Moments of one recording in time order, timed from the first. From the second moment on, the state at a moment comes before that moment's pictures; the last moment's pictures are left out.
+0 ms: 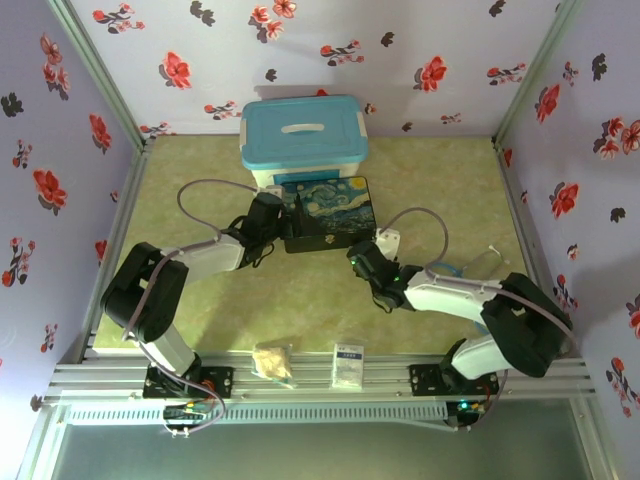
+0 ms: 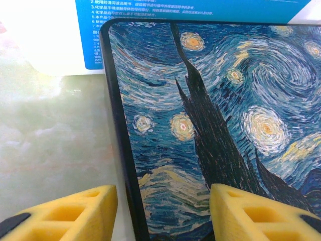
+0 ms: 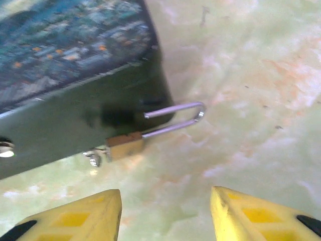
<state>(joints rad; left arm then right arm) -0.60 1.66 0.89 0.12 -0.16 -0.45 0.82 1.40 0.61 -0.11 0.53 0.86</state>
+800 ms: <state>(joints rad) -0.58 1.66 0.88 0.12 -0.14 -0.45 0.74 1.68 0.80 -0.08 0.45 0.87</state>
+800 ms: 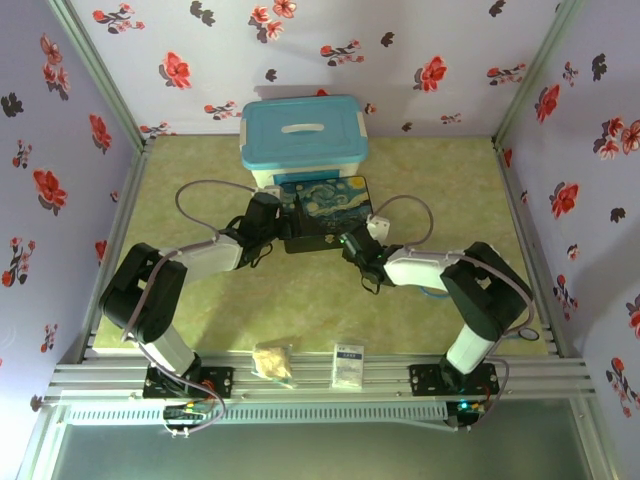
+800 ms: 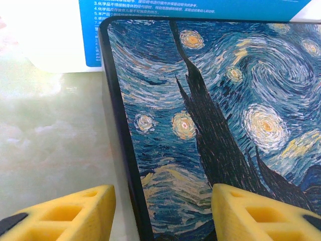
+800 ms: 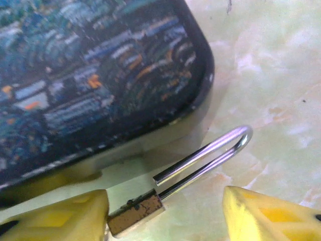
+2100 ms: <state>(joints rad) -0.58 1.65 0.87 0.14 -0.11 -0.47 0.71 1.73 0.84 -0.22 0.45 0.86</state>
